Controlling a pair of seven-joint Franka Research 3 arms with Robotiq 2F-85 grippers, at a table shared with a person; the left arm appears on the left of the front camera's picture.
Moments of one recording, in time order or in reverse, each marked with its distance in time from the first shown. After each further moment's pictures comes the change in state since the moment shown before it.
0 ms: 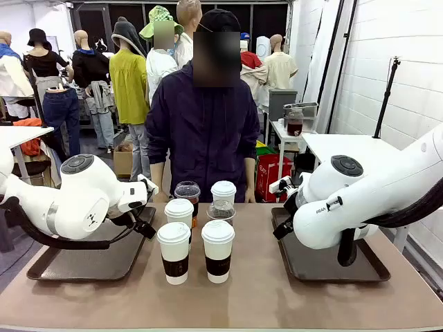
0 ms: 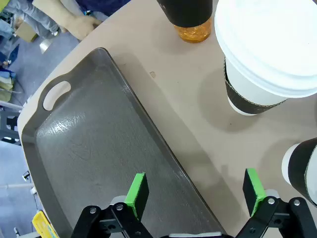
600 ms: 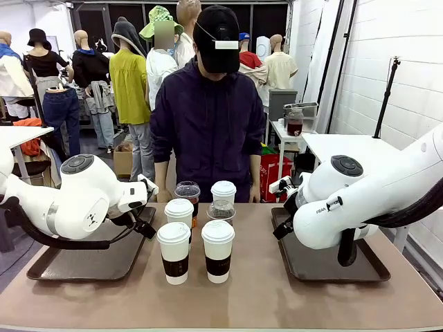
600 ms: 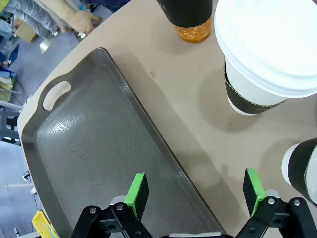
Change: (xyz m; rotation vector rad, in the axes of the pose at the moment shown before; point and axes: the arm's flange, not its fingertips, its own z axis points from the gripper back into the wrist) left arm 0.000 0.000 0.000 0.000 0.000 0.000; right arm 0.000 0.000 0.000 0.000 0.000 0.001
